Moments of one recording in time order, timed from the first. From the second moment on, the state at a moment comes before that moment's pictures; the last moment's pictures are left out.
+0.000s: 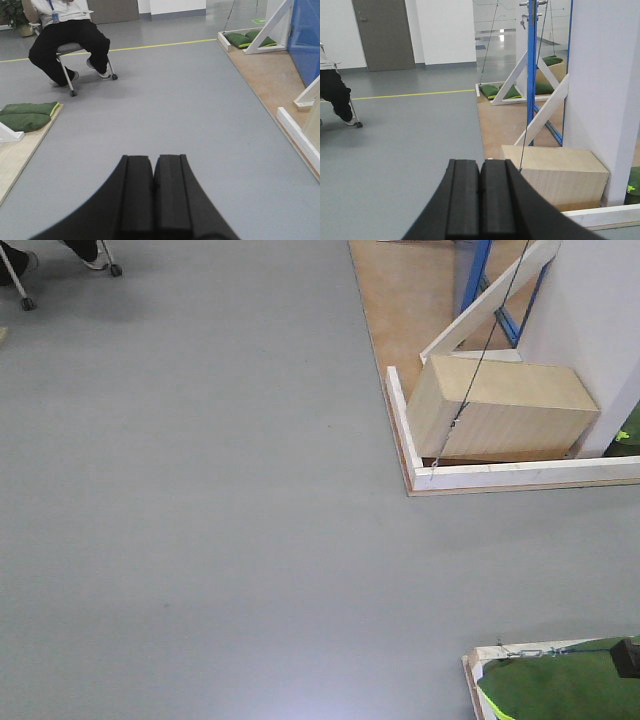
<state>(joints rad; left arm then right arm) 0.08 -0.01 0.03 0.04 0.28 0.03 0.02 -0.01 0.03 -0.12 0.13 0.18</state>
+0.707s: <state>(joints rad) 0.08 -0.01 0.03 0.04 0.28 0.03 0.02 -0.01 0.03 -0.12 0.13 0.18</state>
